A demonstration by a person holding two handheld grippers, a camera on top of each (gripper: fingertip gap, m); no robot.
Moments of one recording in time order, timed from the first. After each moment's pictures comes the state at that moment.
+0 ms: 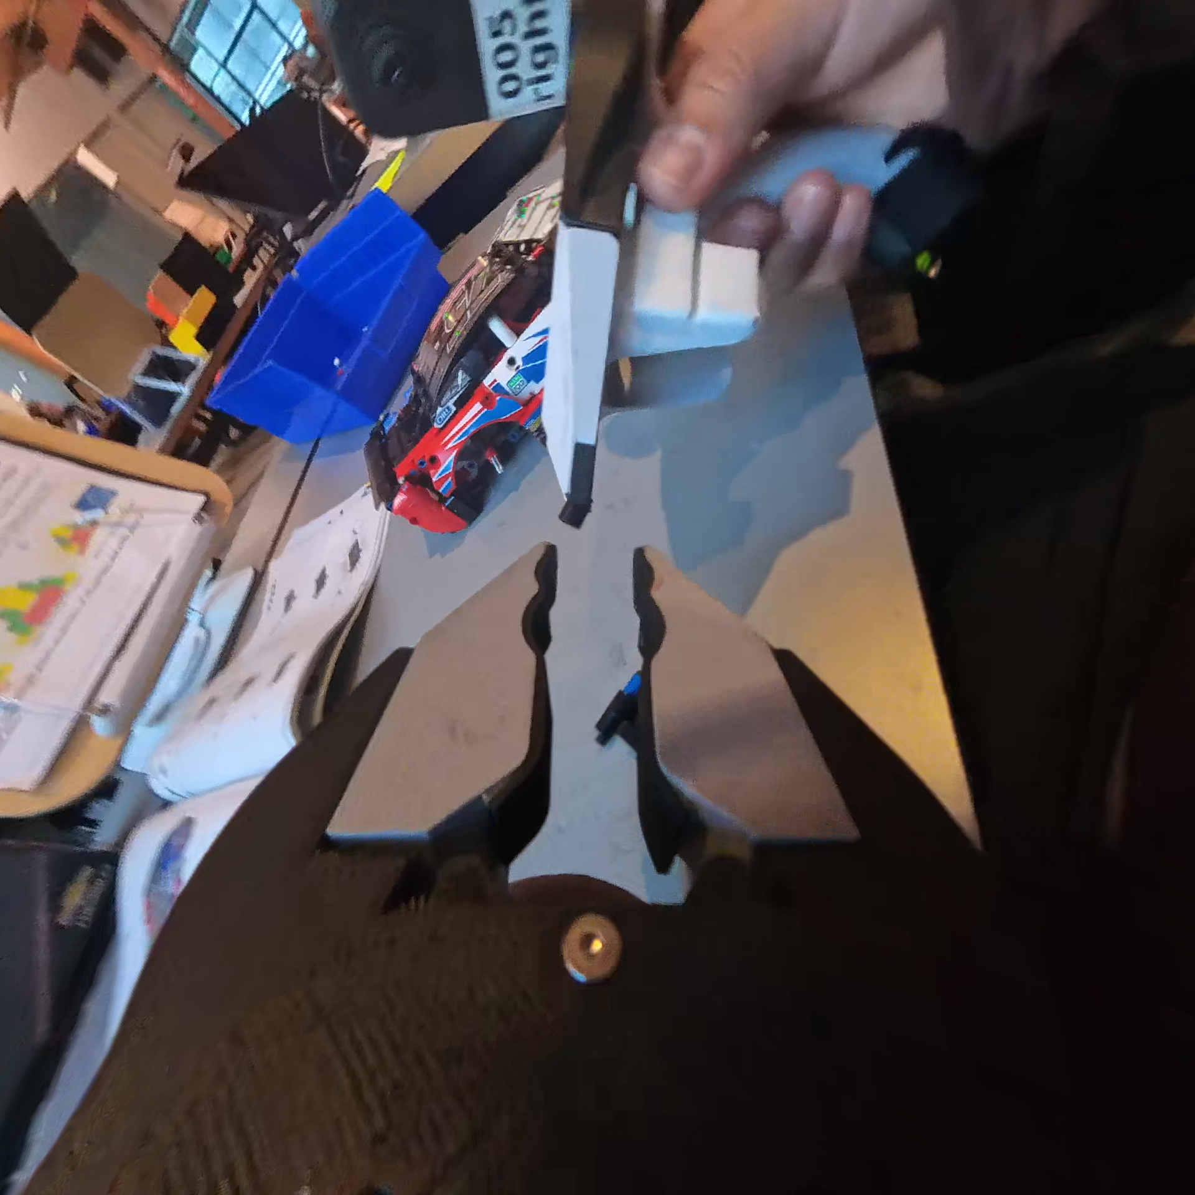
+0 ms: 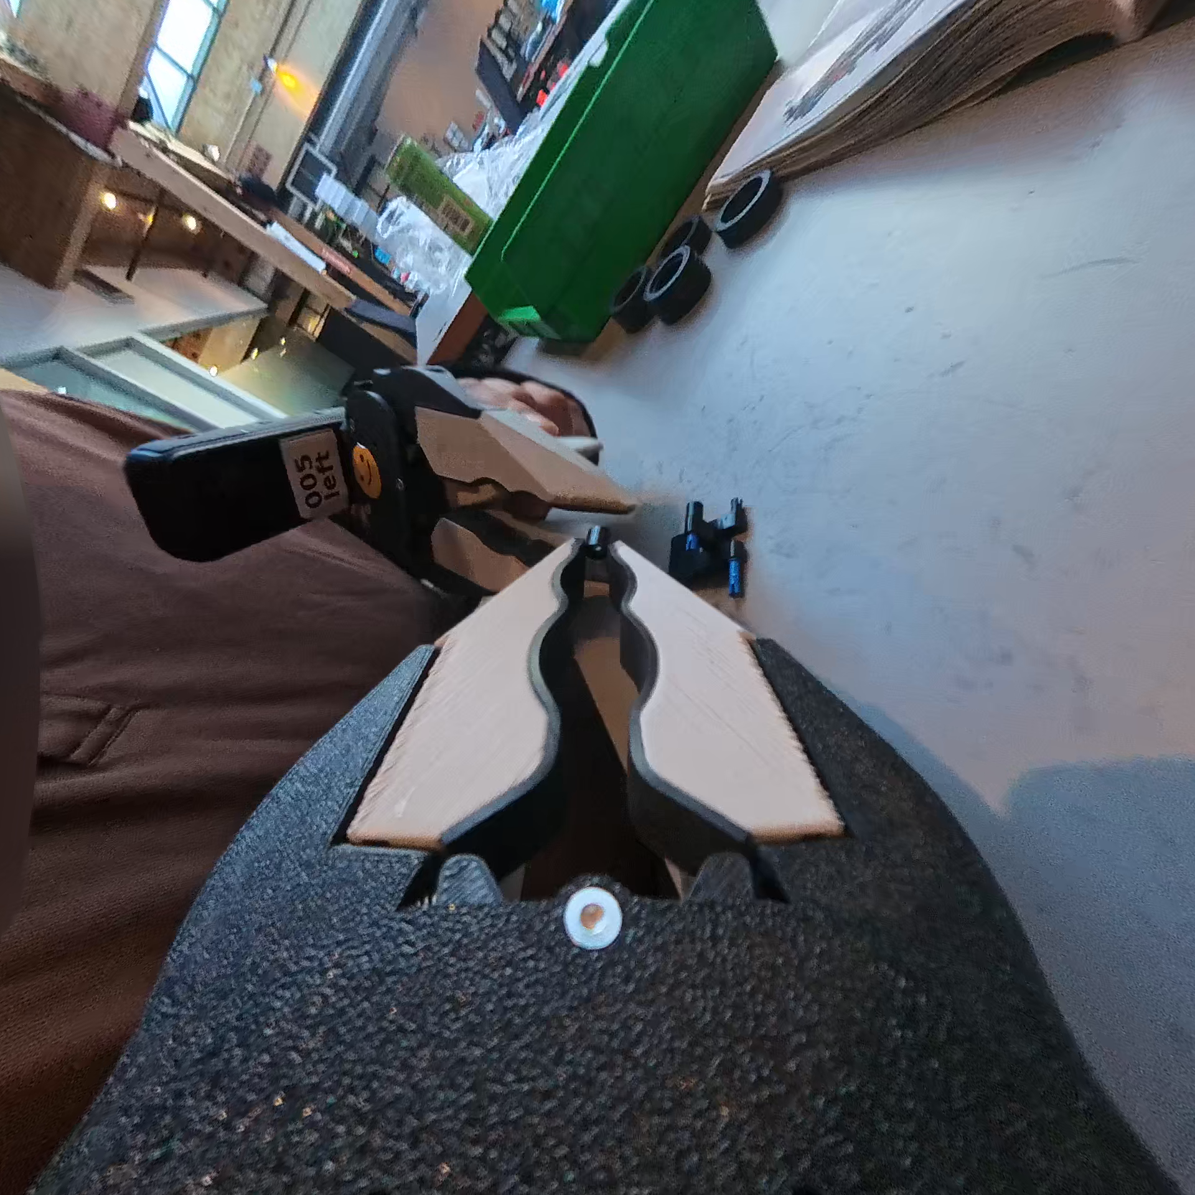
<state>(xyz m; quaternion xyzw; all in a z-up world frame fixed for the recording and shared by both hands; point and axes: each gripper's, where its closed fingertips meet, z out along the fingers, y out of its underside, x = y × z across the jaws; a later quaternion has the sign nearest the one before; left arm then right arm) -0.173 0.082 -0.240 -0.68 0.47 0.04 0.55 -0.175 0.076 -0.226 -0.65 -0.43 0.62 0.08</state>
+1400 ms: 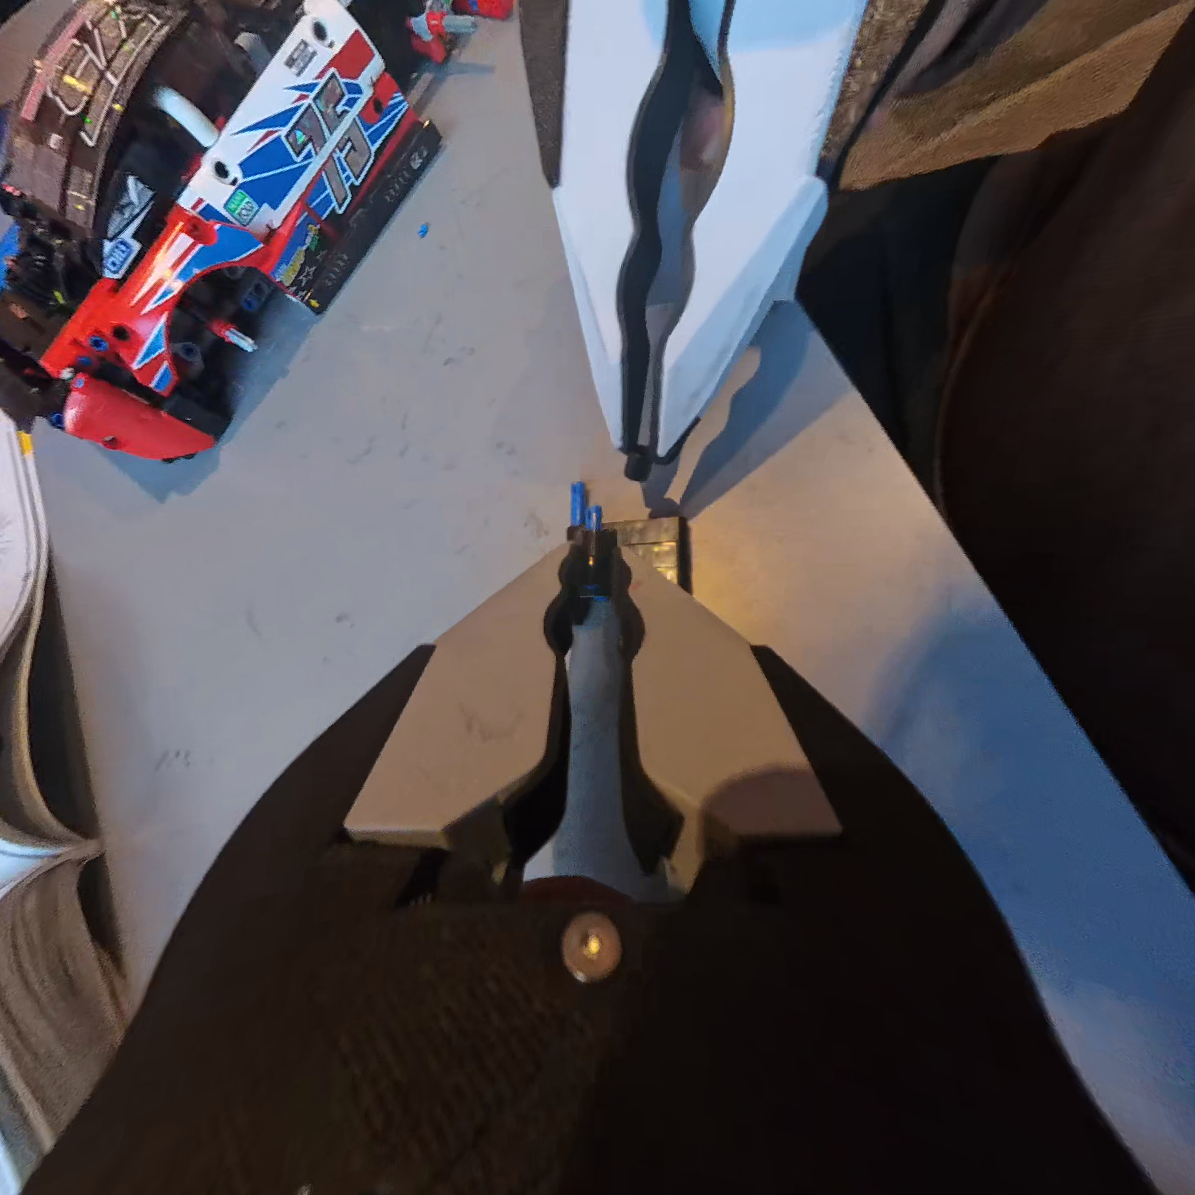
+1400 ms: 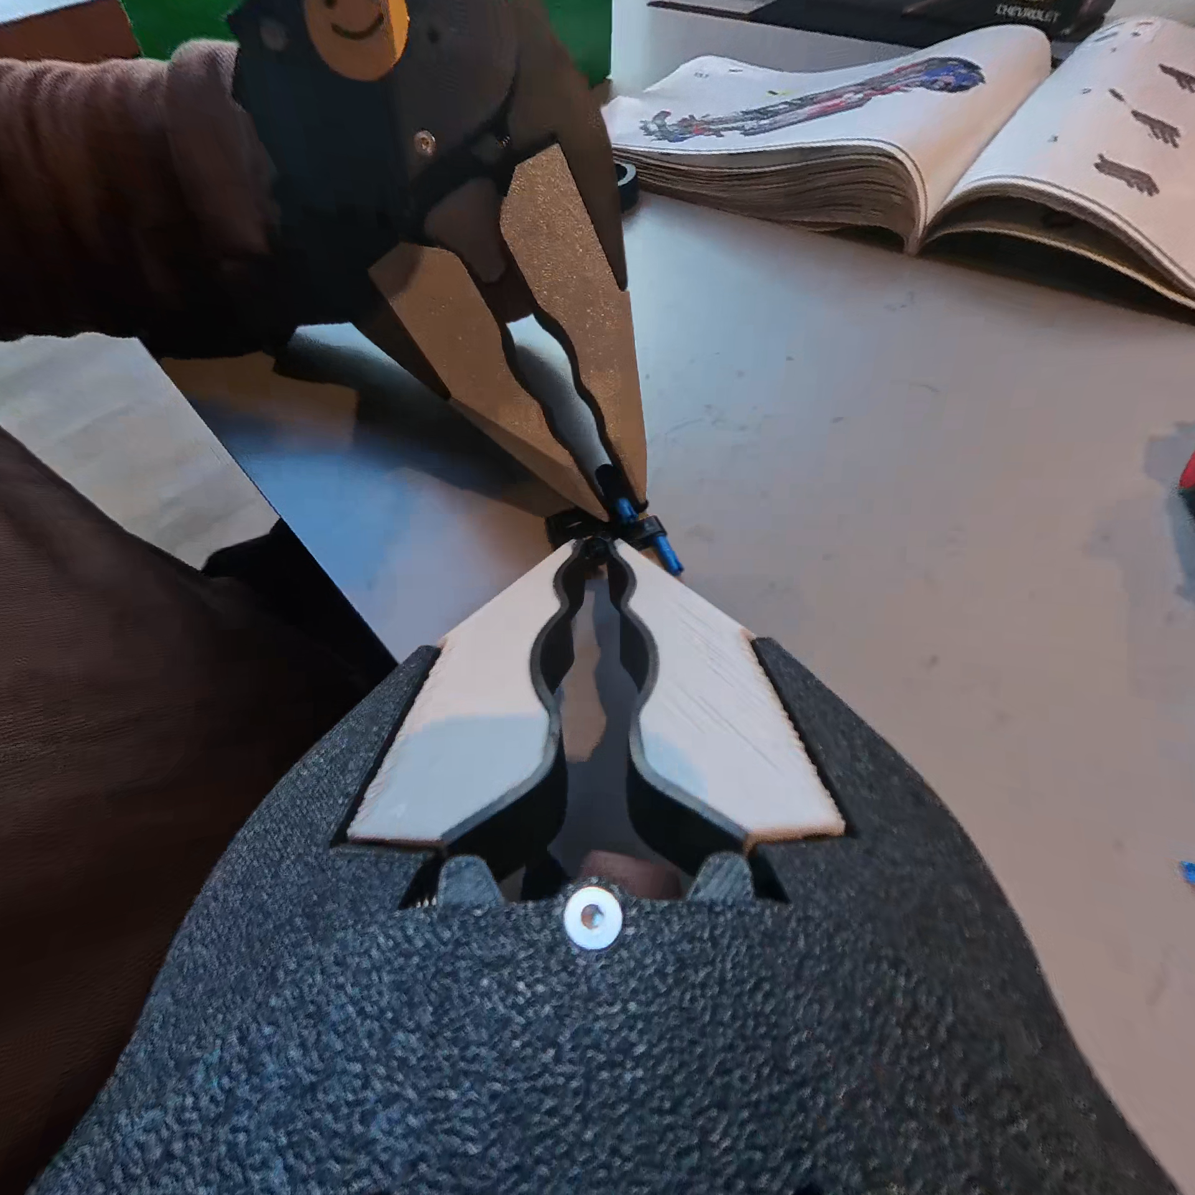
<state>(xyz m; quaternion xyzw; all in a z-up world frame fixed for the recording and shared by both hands) -0.205 0.071 -0.291 -0.70 0.59 -0.14 0.37 -0.191 0.060 -0.275 -0.64 -0.55 0.39 0.36</state>
